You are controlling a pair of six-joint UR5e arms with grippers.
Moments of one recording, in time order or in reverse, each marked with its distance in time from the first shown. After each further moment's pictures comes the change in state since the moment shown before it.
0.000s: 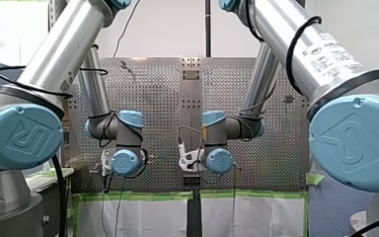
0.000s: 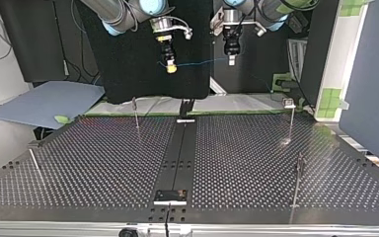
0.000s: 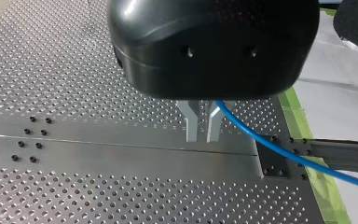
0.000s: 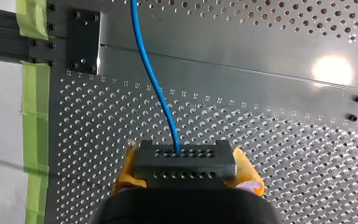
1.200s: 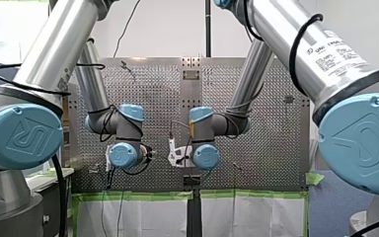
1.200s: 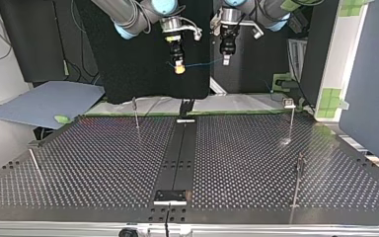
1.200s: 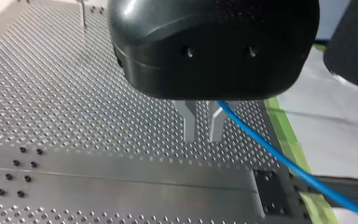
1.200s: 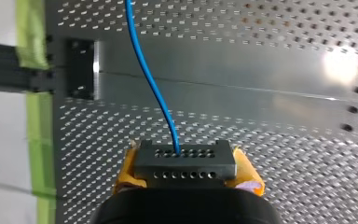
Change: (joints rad) left arm 0.002 0.071 0.005 -0.113 0.113 -0.013; right arm 0.083 0.004 -0.095 0.095 0.095 0.095
